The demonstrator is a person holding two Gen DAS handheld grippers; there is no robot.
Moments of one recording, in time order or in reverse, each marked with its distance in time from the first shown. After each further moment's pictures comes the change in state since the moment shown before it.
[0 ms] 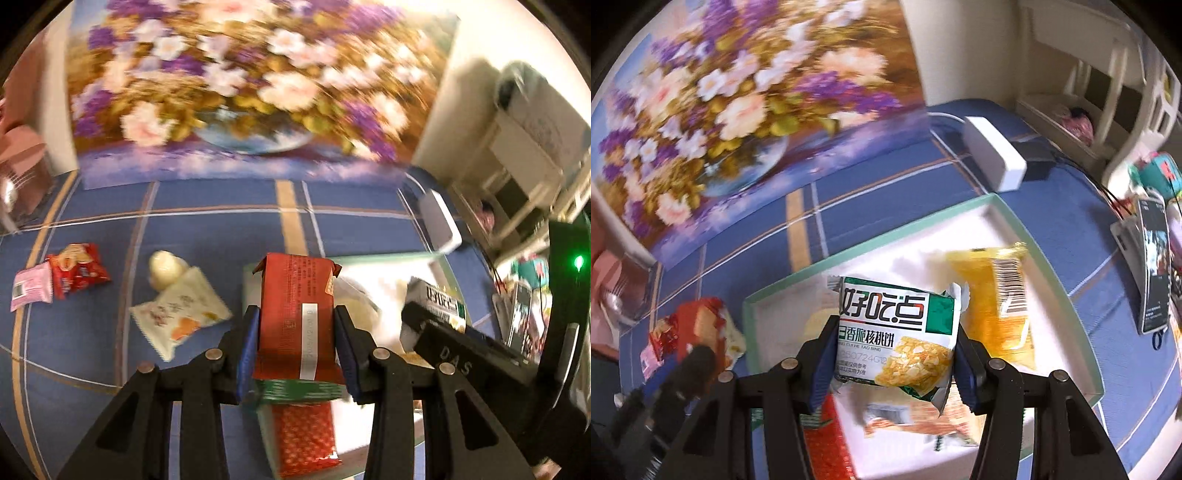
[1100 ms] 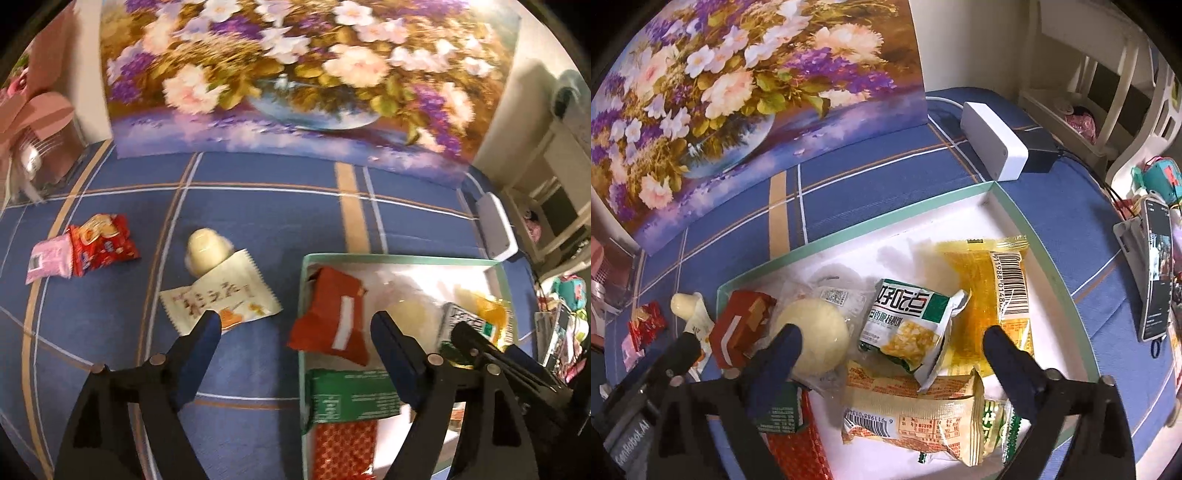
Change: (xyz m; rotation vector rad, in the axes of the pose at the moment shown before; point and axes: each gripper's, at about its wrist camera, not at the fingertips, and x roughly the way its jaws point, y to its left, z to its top) left arm 0.025 0.037 0.000 -0.120 0.054 0.160; right arm 0.023 0.001 -0.006 -0.050 0.038 -0.038
